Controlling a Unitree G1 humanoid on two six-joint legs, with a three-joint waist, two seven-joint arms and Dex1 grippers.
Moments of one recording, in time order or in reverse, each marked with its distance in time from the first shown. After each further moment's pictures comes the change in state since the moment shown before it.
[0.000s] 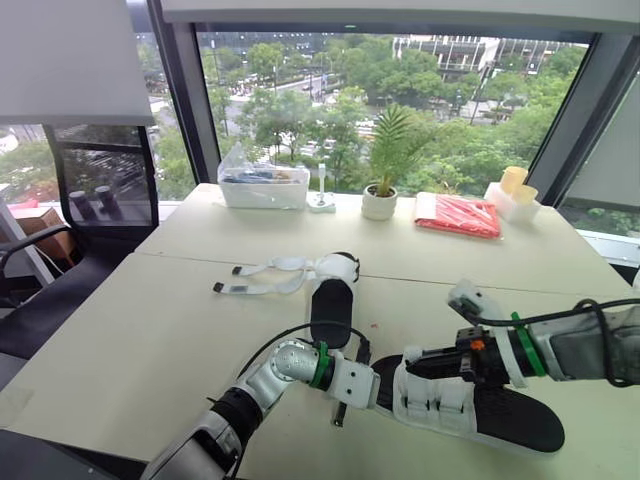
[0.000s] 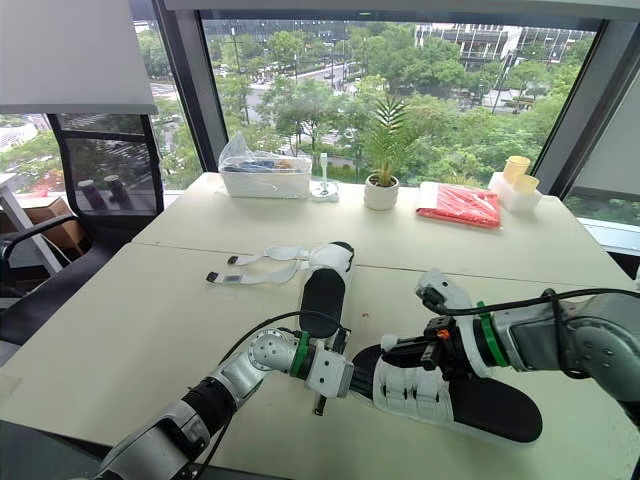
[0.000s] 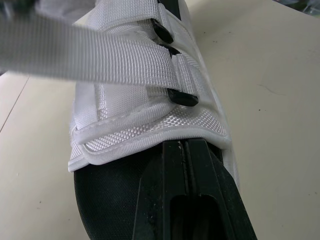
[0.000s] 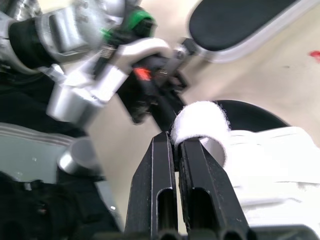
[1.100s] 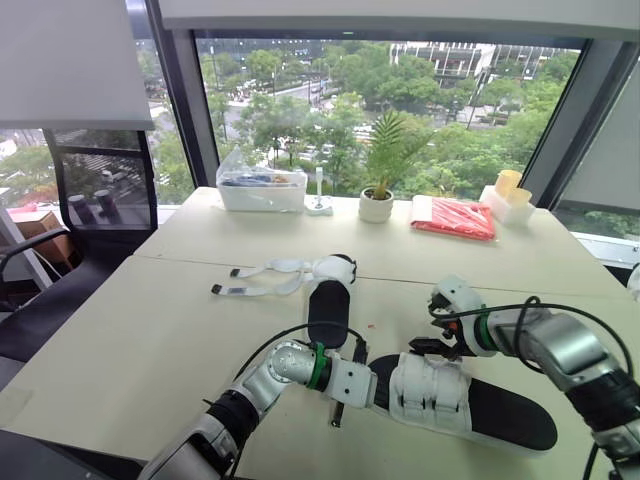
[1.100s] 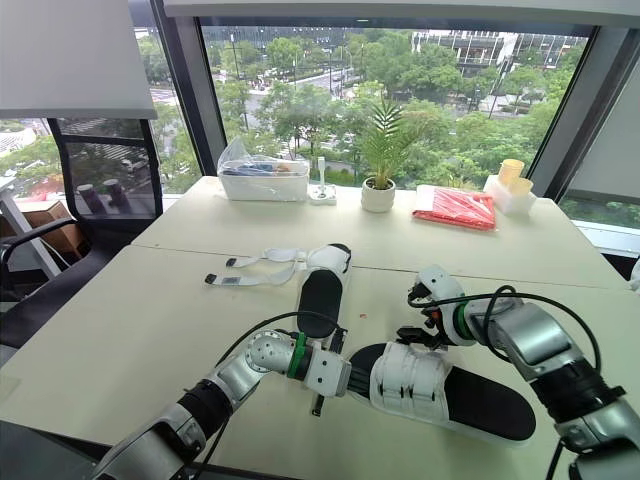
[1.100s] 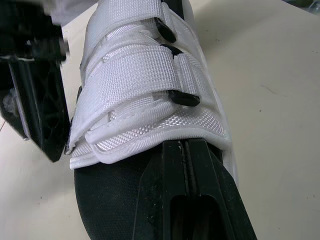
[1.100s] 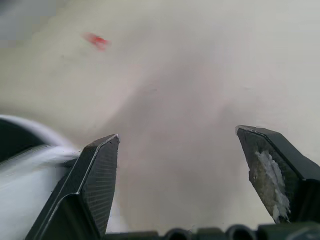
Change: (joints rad) left arm 0.020 0.019 0.001 -0.030 0.001 0.035 0.017; right arm -0.152 0.327 0.229 0.482 -0.846 -0.229 0.000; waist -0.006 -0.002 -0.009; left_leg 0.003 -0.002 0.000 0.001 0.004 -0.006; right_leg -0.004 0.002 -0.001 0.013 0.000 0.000
